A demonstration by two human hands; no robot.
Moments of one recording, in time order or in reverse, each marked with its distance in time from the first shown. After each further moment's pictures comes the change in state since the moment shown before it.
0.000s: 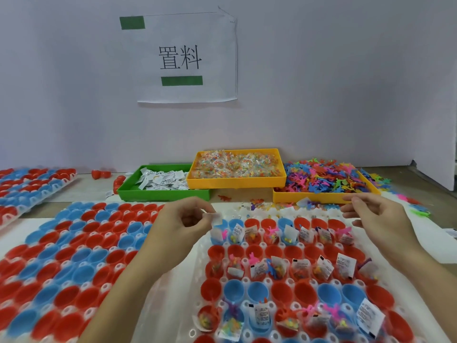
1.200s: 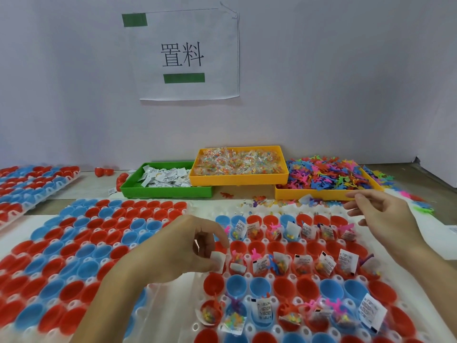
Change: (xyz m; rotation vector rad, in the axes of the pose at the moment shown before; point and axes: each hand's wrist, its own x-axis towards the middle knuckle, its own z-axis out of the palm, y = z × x) left_hand -0.006 -0.004 -0.017 0.352 -0.542 0.040; right_hand 0.001 0.001 0.000 -0.047 0.007 0.001
